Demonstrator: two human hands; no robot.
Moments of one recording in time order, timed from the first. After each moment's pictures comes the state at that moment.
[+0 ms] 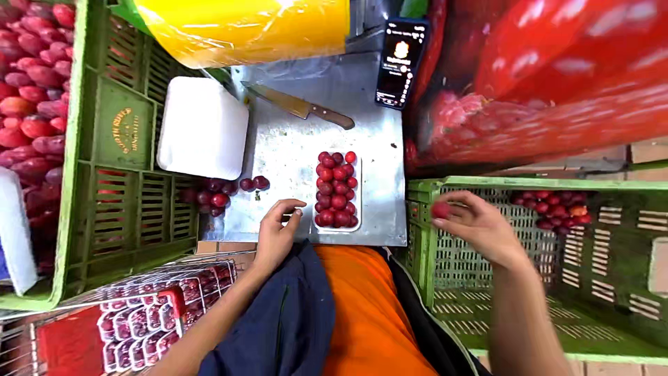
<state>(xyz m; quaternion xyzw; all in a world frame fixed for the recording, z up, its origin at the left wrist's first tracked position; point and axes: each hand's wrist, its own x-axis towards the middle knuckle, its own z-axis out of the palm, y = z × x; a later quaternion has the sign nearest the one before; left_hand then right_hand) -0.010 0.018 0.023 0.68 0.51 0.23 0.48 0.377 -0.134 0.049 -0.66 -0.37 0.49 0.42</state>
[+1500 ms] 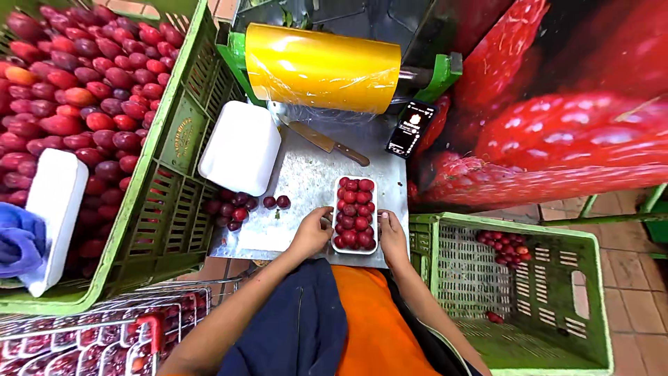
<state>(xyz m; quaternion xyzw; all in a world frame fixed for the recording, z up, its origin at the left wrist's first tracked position) 0.000 0.062 0.011 0.65 0.47 0.09 0.59 0.209 -0.045 -0.011 -0.78 -0.26 0.37 0.42</state>
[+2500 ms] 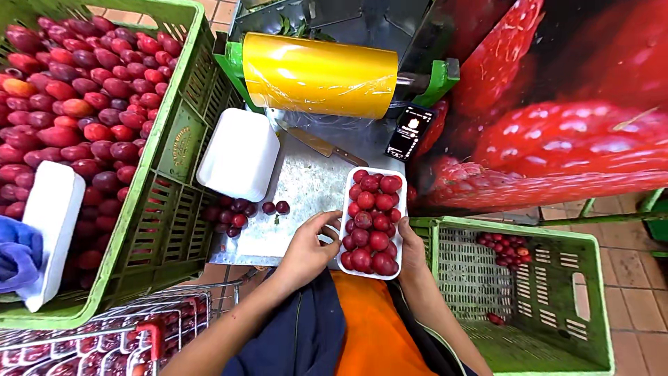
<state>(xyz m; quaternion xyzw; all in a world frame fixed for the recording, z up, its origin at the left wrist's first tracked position) -0.016 0.039 0.111 0.63 0.41 0.20 0.63 0.197 -0.048 0.077 -0.39 -0.14 0.60 0.69</state>
